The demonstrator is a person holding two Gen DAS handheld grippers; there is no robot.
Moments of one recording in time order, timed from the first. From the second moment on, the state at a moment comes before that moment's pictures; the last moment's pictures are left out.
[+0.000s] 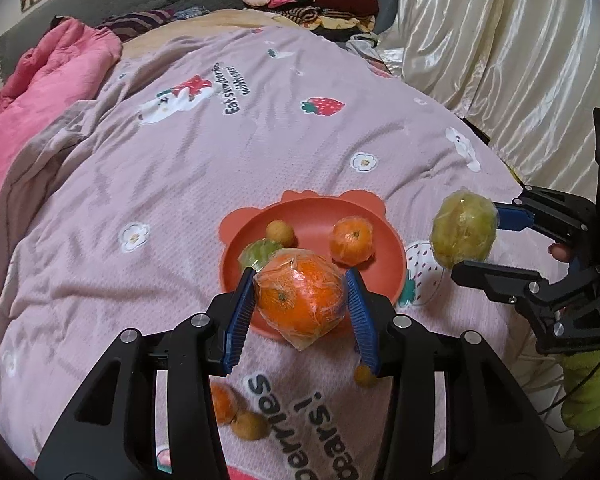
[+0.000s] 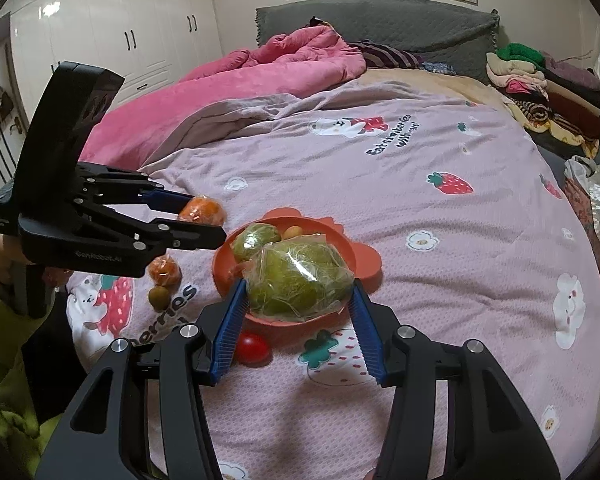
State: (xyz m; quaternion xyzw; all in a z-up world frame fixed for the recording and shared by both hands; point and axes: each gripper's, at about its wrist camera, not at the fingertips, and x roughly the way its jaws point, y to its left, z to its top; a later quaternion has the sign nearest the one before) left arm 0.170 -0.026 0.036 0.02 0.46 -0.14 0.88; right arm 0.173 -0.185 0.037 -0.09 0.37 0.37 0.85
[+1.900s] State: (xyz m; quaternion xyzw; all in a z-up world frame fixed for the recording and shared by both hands) left arm 0.250 -0.031 -0.008 -0.01 0.51 -0.16 0.84; right arm 0.193 -0.139 -0.015 -0.14 0.42 0.38 0.82
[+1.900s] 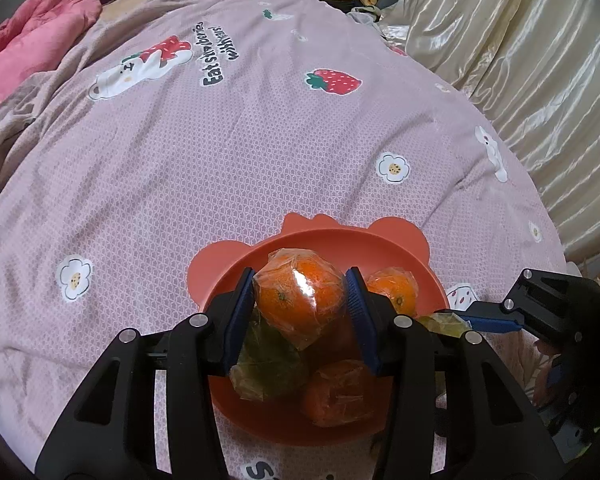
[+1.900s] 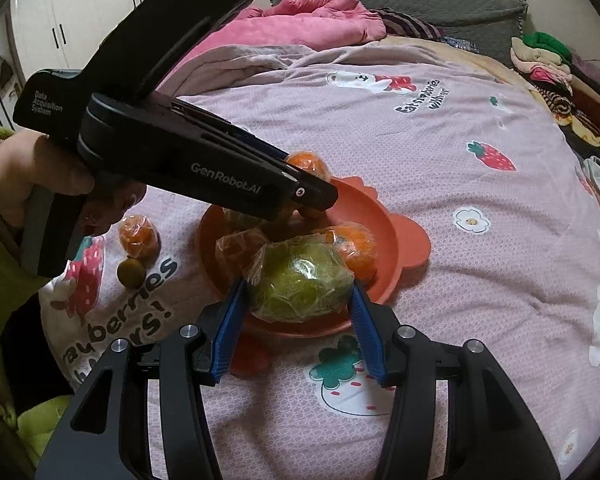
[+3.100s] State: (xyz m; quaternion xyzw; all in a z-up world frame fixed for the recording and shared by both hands) left arm 0.251 -0.030 -0.011 -0.01 0.51 -0.16 0.84; right arm 0.188 -0.149 -0.008 -0.15 0.41 0.36 0.82
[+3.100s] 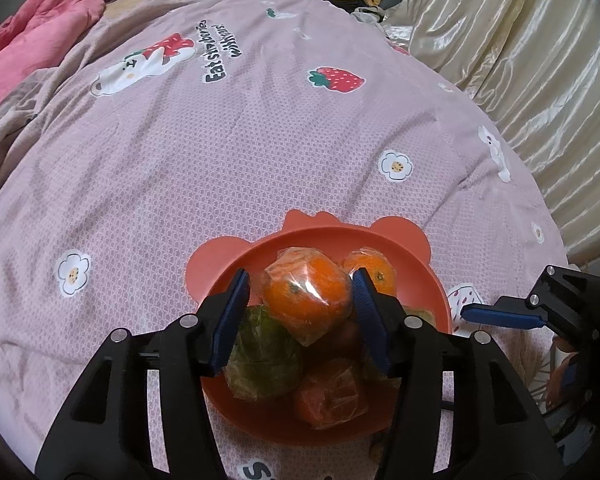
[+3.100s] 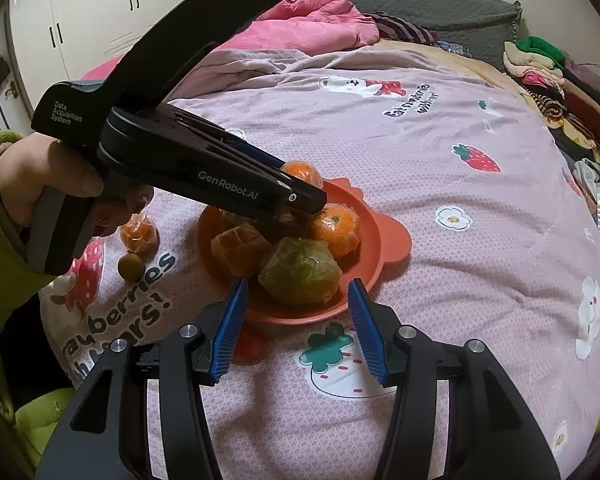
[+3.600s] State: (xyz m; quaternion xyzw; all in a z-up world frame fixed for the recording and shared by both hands) left arm 0.246 -0.029 -0.006 -0.02 0.51 -0.16 0.85; right arm 0.185 -0.151 -0.005 -0.15 0.41 0.36 0.83
